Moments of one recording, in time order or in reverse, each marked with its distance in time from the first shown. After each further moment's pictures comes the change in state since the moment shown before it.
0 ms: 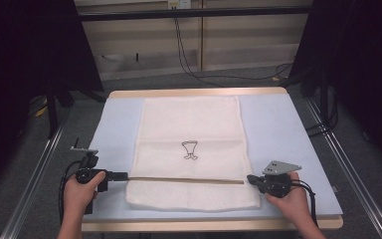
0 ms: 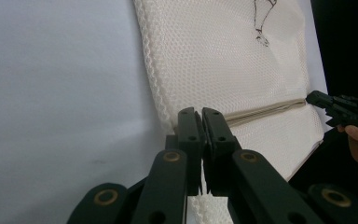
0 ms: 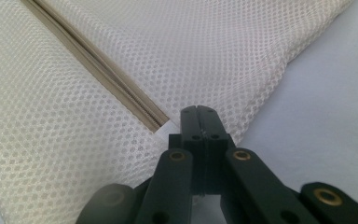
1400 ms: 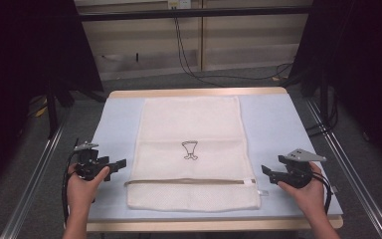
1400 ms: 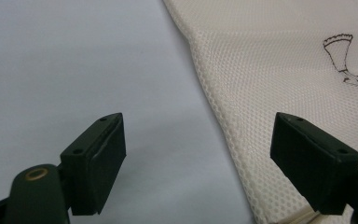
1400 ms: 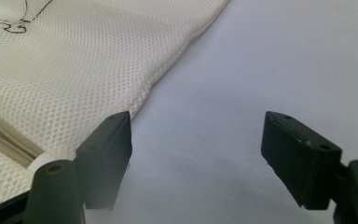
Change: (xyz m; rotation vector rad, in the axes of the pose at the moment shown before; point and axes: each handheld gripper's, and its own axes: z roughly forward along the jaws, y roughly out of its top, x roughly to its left) left arm 0.000 0.014 0.005 -0.279 0.330 0.375; right arm -0.049 0.000 -0.024 -0.085 -0.213 0.155
